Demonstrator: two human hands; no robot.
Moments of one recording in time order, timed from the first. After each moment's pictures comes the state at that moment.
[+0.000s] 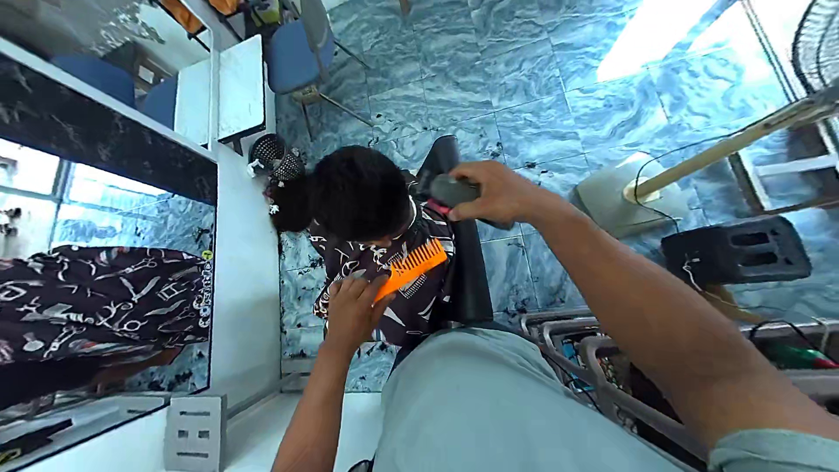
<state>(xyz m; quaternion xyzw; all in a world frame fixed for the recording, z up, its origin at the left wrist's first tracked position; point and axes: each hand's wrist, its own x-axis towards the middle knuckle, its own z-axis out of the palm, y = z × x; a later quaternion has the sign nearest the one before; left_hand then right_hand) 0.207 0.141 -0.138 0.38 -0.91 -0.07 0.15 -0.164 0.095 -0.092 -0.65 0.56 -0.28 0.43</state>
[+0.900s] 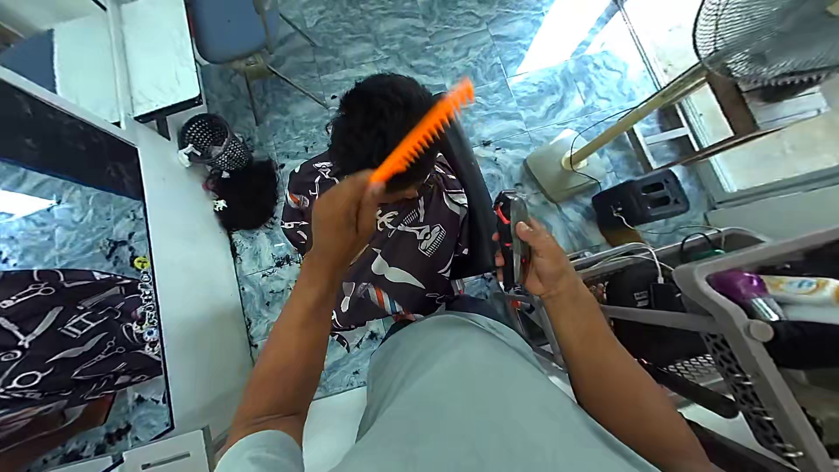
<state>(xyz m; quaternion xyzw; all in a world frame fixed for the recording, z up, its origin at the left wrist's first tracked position) 0.245 0.042 -0.089 0.24 -0.88 -0.21 0.35 -0.015 0.286 -0.150 -0.08 0.58 -0.60 0.55</state>
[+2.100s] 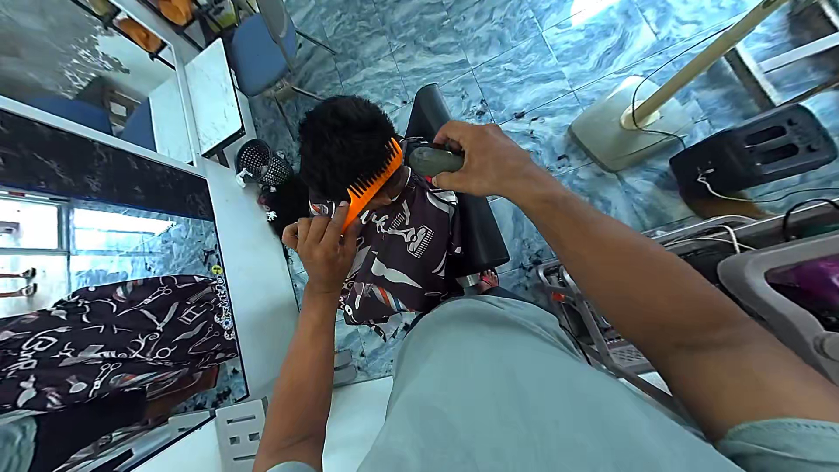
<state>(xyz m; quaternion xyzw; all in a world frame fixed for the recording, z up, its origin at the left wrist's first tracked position) 0.231 0.073 -0.128 0.31 -0.88 0.11 0.35 -0.095 0.151 -0.091 -0.59 0.71 -0.26 0.28</state>
